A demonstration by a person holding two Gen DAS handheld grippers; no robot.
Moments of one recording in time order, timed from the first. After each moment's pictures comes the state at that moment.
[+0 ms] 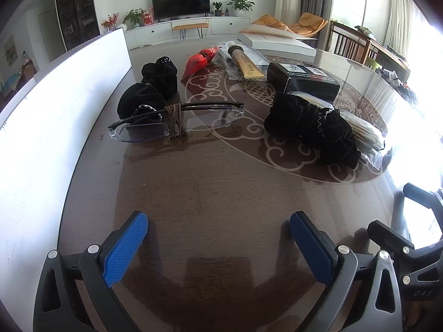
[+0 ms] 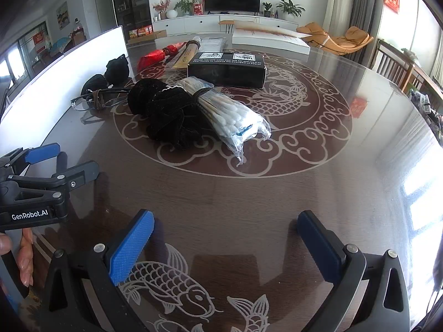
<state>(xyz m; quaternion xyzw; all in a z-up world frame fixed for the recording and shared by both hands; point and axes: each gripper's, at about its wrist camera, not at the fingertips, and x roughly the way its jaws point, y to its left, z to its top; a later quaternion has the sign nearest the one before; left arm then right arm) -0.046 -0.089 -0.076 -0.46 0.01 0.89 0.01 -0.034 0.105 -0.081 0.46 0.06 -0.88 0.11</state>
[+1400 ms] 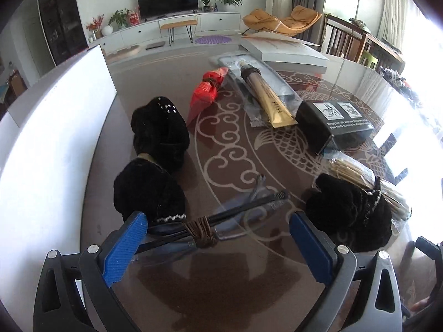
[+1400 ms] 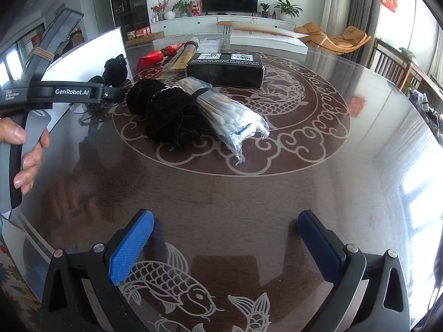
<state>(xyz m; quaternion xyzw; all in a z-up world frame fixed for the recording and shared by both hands) -0.138 -0.110 -0.059 -0.47 0.02 0.88 0.05 -0.033 0.105 -0.082 0.45 0.06 -0.88 0.10</state>
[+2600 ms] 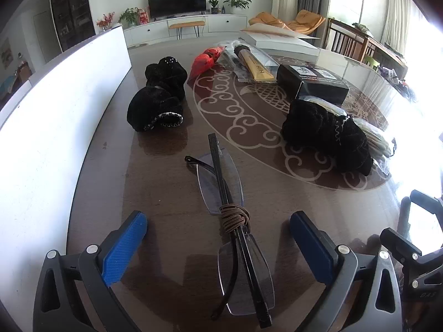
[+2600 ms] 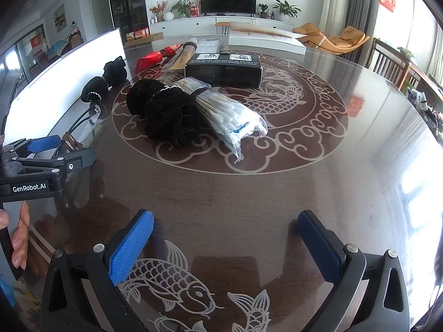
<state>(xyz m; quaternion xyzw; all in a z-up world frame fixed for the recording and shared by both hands) -0.059 -0.104 -0.073 -0.46 0.01 0.89 0.02 -0.033 0.105 -0.082 0.45 0.06 -0.88 0.10</state>
